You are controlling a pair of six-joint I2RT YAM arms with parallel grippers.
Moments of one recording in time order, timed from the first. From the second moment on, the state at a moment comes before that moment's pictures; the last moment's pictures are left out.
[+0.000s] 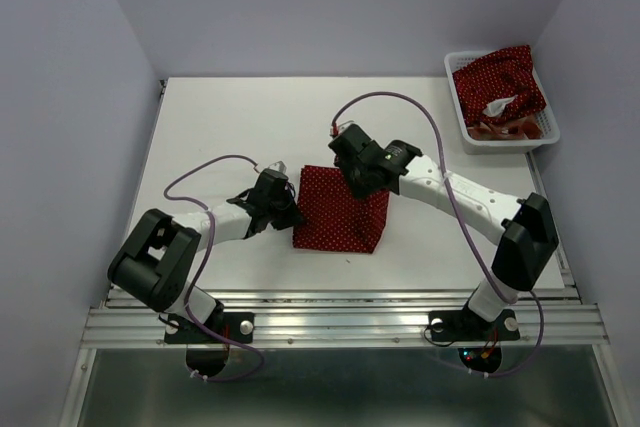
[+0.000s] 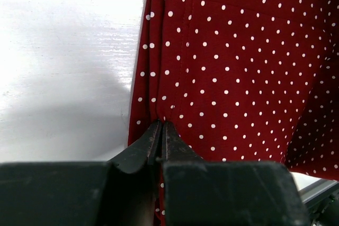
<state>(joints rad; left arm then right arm) -0.55 1.48 0.62 0.00 0.07 -0.79 0.83 1.65 1.45 -0.84 0.34 0.29</state>
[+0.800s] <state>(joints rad) -0.55 1.50 0.62 0.03 0.09 -0.80 0.89 1.83 1.59 -0.80 0.27 0.41</state>
